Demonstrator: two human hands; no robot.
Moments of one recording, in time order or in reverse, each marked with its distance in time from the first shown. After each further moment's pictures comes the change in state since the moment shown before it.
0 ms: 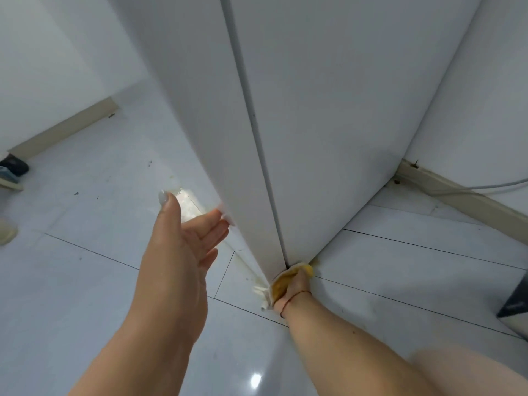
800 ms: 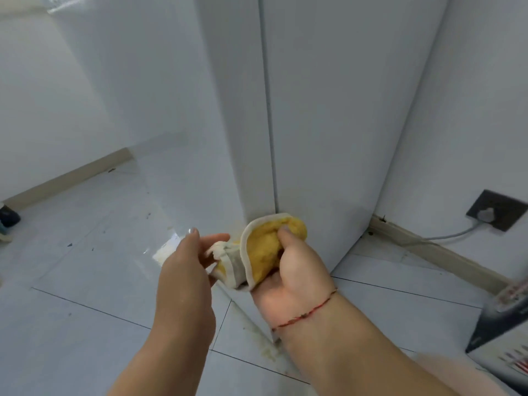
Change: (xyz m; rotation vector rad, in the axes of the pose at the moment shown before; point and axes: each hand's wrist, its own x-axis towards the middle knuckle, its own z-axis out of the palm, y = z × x) left_hand -0.029 0.058 -0.015 -0.065 0.008 0.187; right_hand -0.279 0.035 0.127 -0.157 -0.349 -0.352
